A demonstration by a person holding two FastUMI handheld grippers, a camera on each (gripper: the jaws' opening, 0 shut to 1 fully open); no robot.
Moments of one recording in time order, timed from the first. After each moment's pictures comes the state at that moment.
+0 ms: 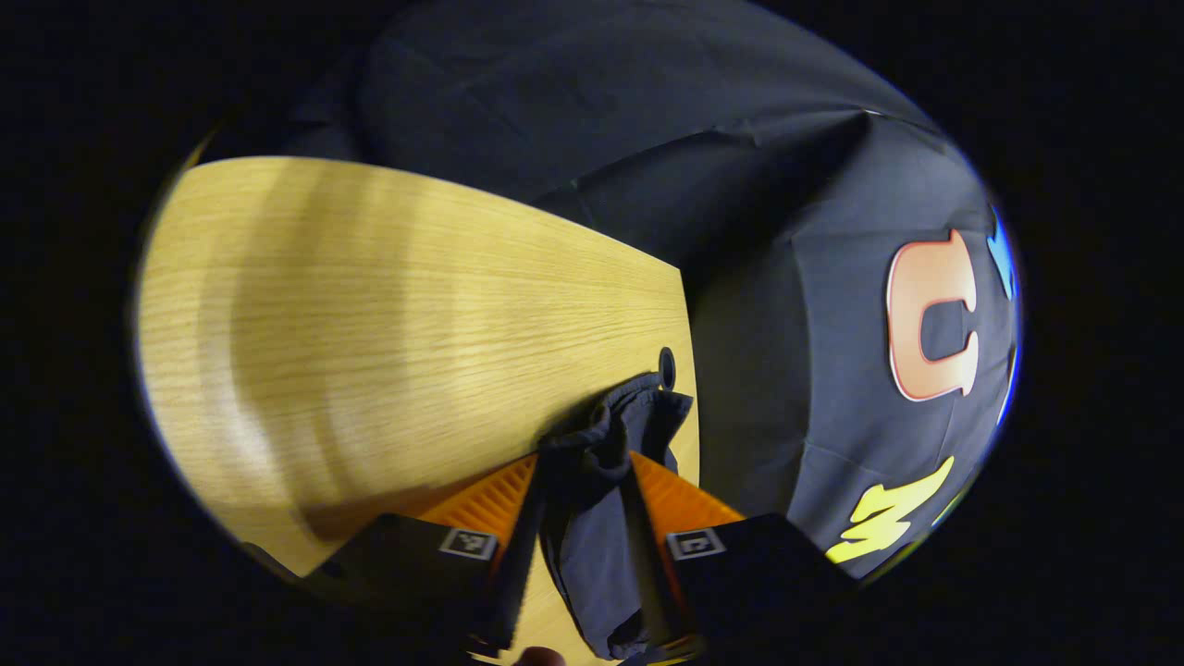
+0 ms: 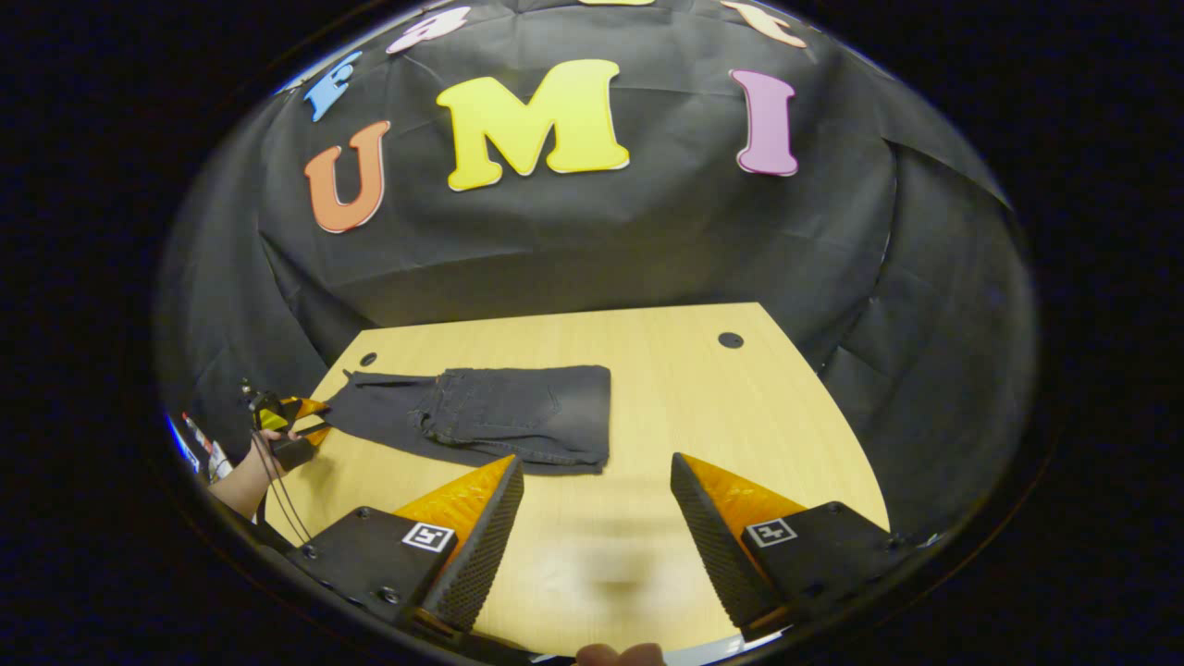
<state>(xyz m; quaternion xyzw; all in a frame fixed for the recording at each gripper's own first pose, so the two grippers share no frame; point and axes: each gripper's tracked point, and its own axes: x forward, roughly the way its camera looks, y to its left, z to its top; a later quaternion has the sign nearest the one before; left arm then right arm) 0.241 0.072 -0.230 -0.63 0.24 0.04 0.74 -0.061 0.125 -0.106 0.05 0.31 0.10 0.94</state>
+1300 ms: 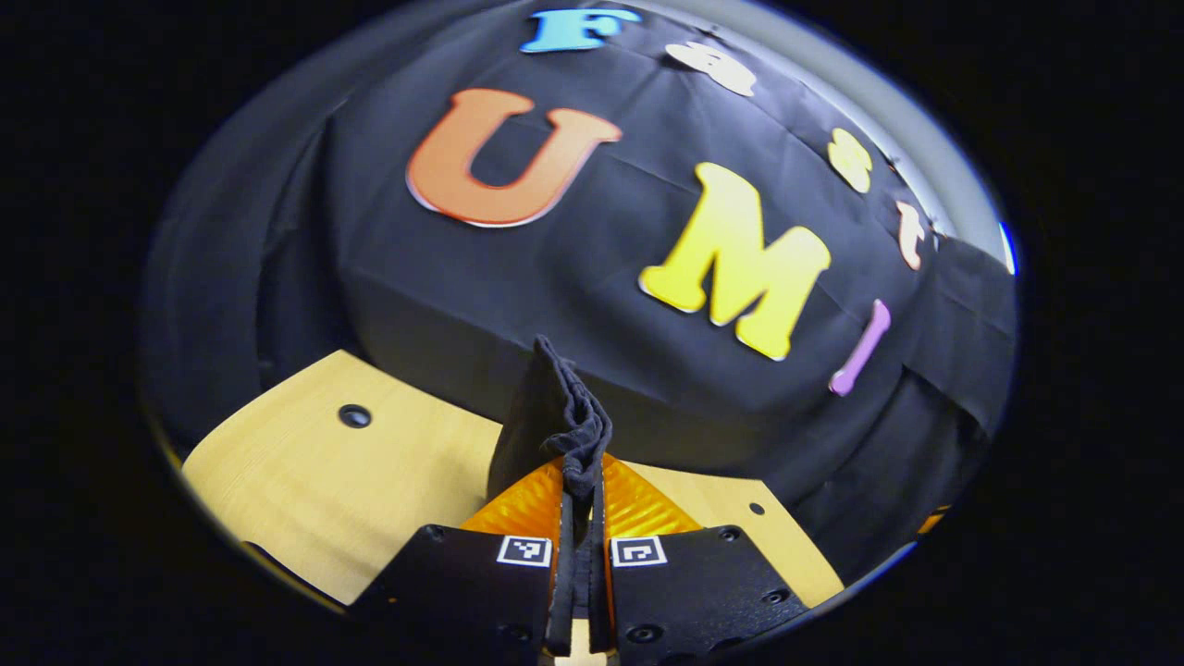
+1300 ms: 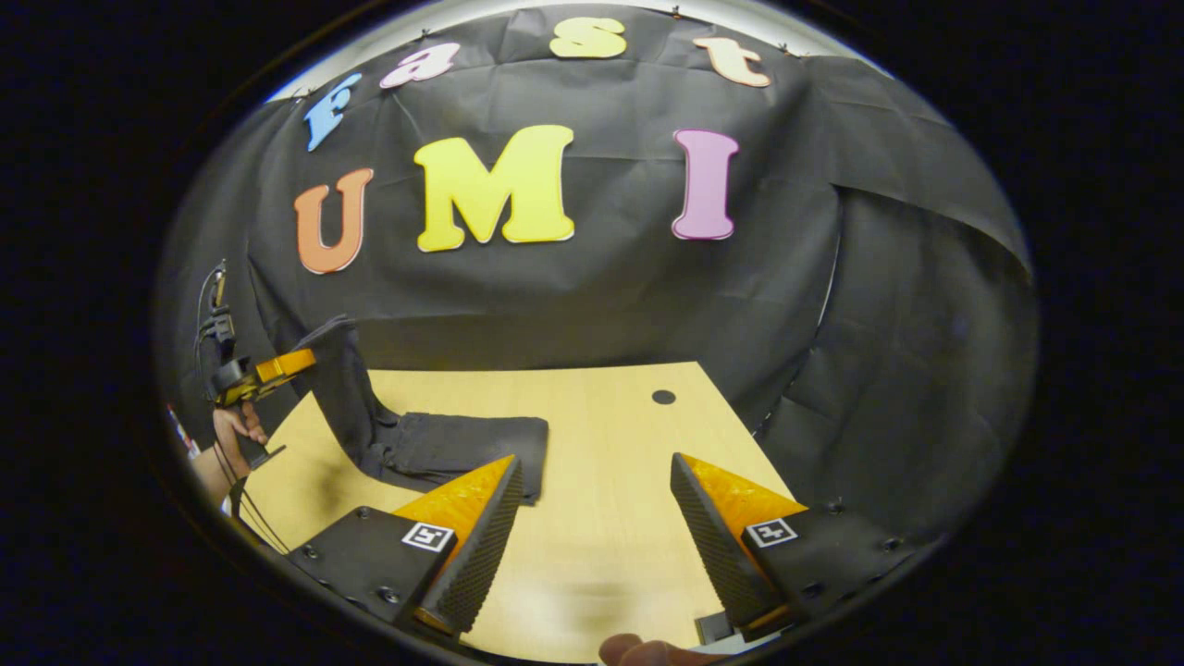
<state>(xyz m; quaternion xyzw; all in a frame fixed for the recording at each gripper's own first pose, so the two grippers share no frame) 0.165 -0.173 -0.018 -0.16 0.09 -0.25 0.95 -0.082 0.034 -0.041 0.04 0.20 0.05 0.98</state>
